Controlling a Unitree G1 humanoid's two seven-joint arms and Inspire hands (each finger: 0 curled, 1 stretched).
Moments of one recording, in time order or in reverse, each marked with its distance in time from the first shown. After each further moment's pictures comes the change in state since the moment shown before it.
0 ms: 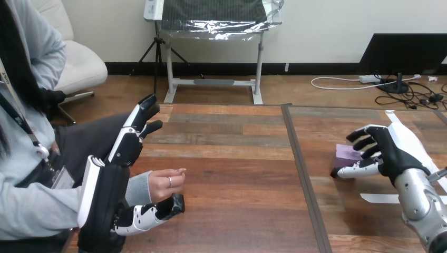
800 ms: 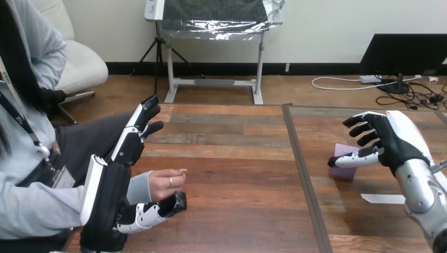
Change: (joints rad) left arm -0.019 -0.003 0.014 0.032 0.032 -0.001 0.013; right arm 0.000 -0.018 -0.021 -0.057 0.019 -0.046 0.037
